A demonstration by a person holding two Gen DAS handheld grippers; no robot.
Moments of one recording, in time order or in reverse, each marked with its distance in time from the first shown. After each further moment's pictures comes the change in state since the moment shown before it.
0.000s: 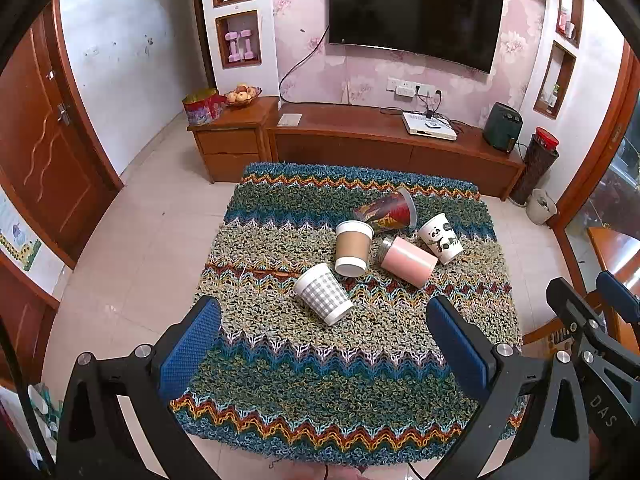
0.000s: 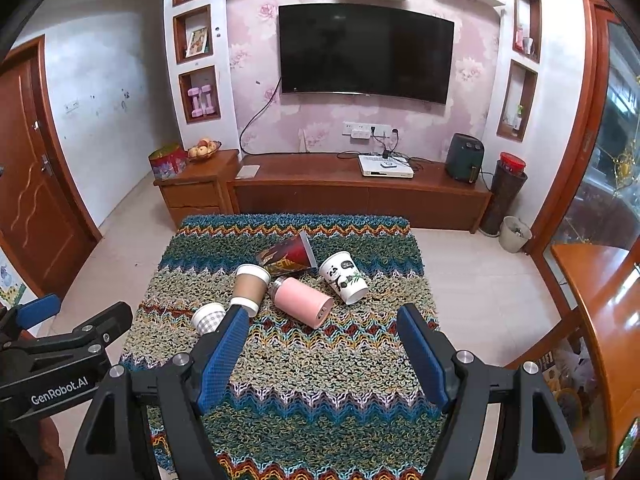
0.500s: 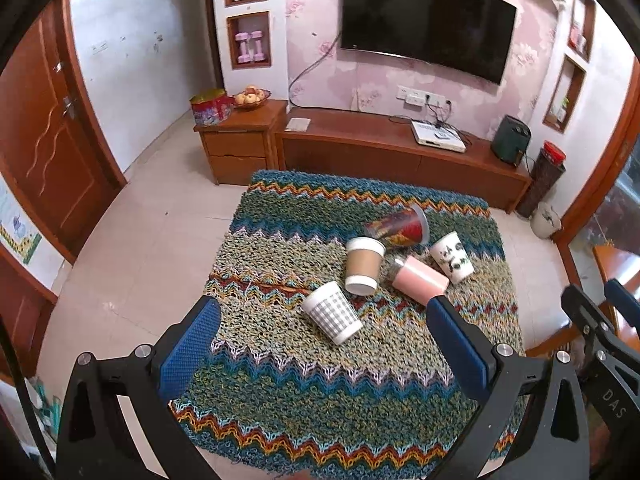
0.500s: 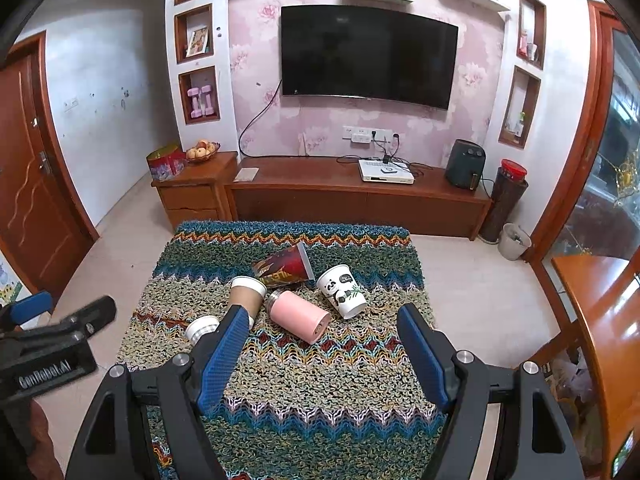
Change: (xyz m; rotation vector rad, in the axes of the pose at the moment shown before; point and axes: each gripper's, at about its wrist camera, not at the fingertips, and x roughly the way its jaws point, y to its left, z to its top) left arm 0.018 0.022 0.024 -0.055 -0.015 0.008; right arm 0.023 0.001 0.018 -0.021 -0.009 -0.008
